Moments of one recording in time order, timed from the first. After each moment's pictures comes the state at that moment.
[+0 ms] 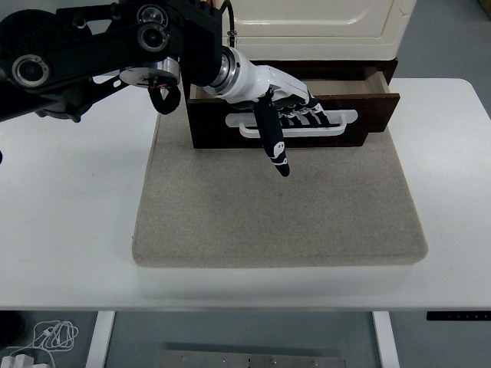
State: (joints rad) left arm -1.53 0.35 -0.23 -1.33 0.55 -0.42 0.61; right arm -0.02 0.00 -0.04 0.15 0.01 -0.01 -0.09
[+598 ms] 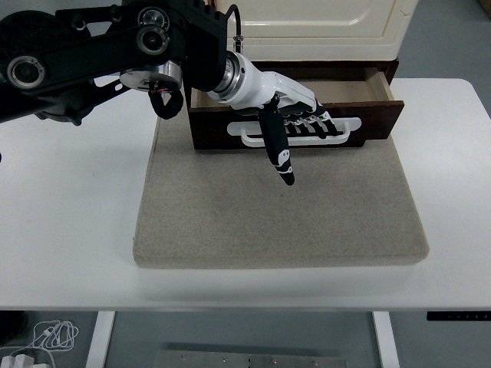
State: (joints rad) left arm -1.53 0.35 -0.23 -1.37 0.52 -0.43 0.61; right arm -0.02 0.00 -0.04 0.15 0.01 -0.01 -0.09
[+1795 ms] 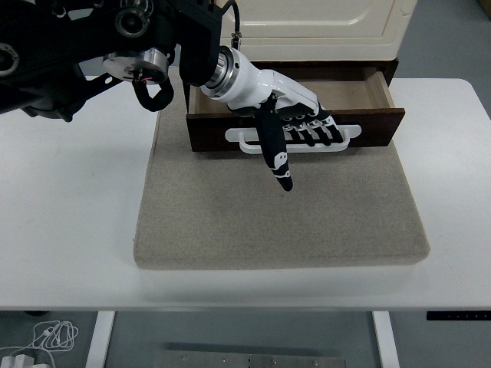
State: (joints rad) left arm -1.53 0.39 -0.30 -1.40 0.47 -0.51 0.61; right arm -0.02 0.00 -0.04 0.15 0.01 -0.01 -0.09
